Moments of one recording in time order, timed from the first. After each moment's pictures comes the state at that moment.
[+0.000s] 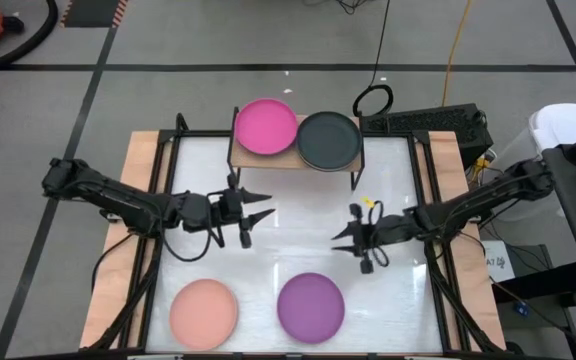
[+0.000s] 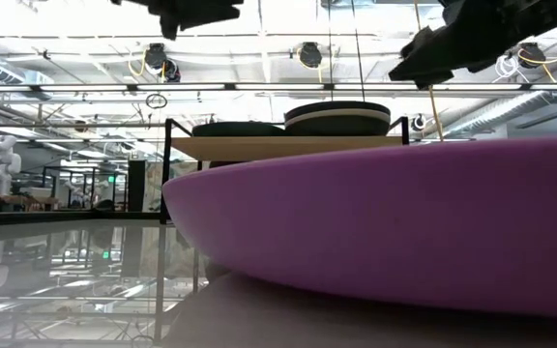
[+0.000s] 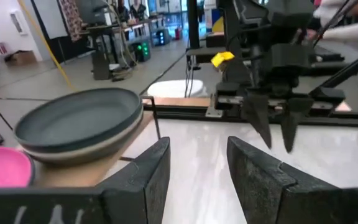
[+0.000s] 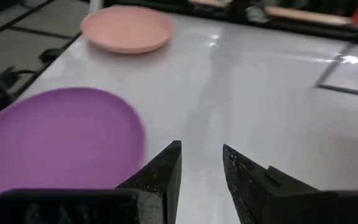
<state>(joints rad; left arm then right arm) -0.23 1.20 0.72 0.38 -0.47 0.05 0.32 1.12 0.53 0.11 0.18 0.03</state>
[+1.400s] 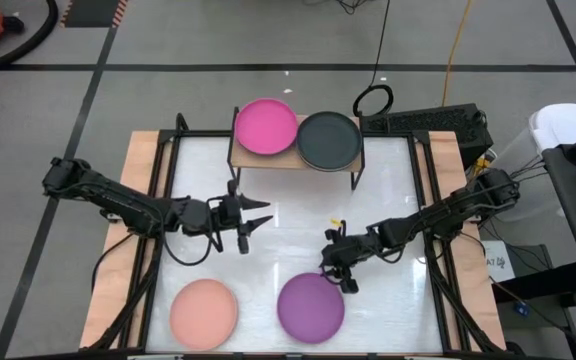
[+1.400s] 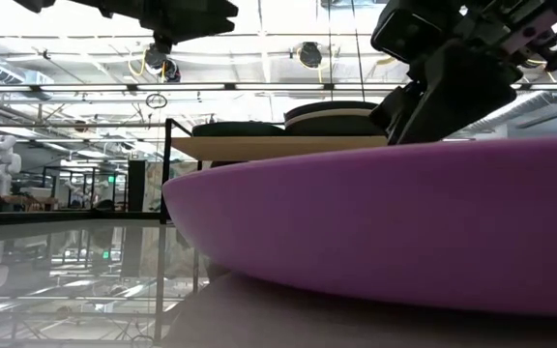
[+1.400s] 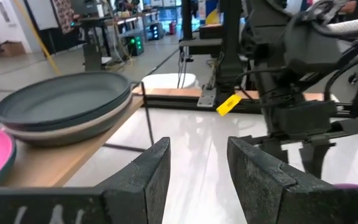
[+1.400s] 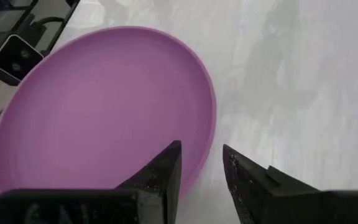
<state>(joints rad) -0.25 1.20 0.65 0.44 -0.47 0.00 0.32 1.54 0.71 0.09 -0.08 0.22</state>
